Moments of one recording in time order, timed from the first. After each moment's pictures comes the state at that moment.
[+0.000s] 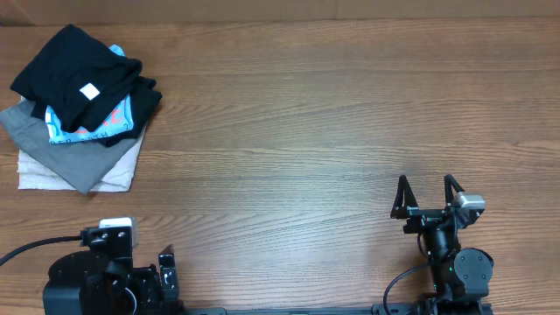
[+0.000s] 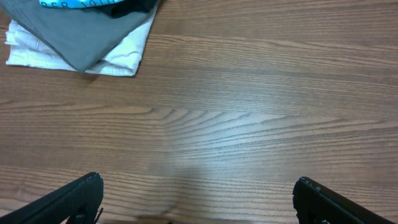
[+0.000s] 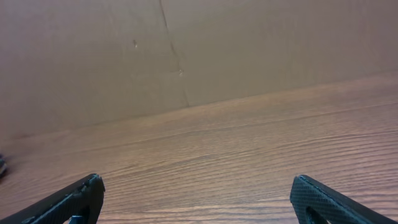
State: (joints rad) left arm -0.03 0.54 1.18 -1.49 -0.04 -0.10; right arm 0.01 0.01 0.02 -0.03 -0.07 0.23
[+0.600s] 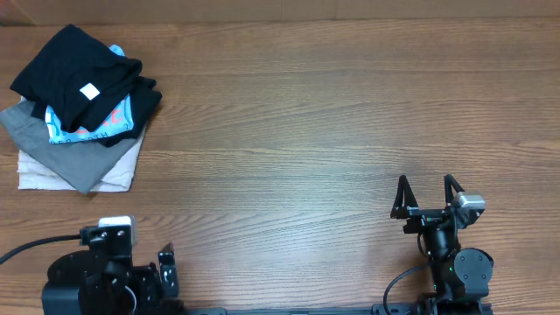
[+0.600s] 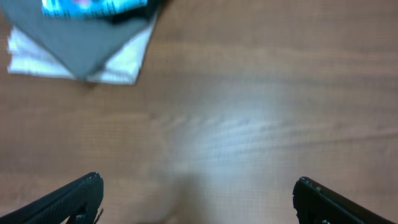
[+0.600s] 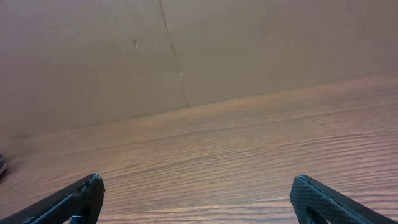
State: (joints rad) left arm -0.03 0.54 1.18 -1.47 -0.04 -0.10; right arm 0.01 0.01 0.02 -0.03 -0.06 0.23
